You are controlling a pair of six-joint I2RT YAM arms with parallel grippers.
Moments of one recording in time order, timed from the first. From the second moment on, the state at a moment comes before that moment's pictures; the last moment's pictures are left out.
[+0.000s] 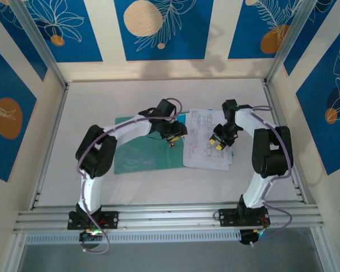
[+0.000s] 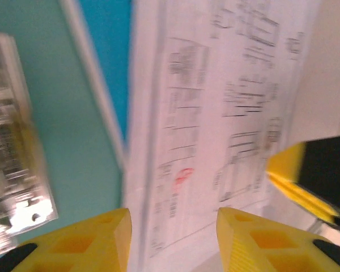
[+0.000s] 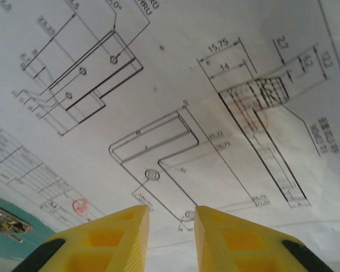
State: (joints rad) left arm -0.70 2.04 1.53 -0.45 0.41 -0.88; right arm 0.12 1.82 1.22 -0.97 -0.29 0.84
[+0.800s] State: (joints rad) left arm -0.72 2.21 1.61 -0.41 0.47 -0.86; right arm 0.11 1.92 1.24 -1.00 -0.30 0.80
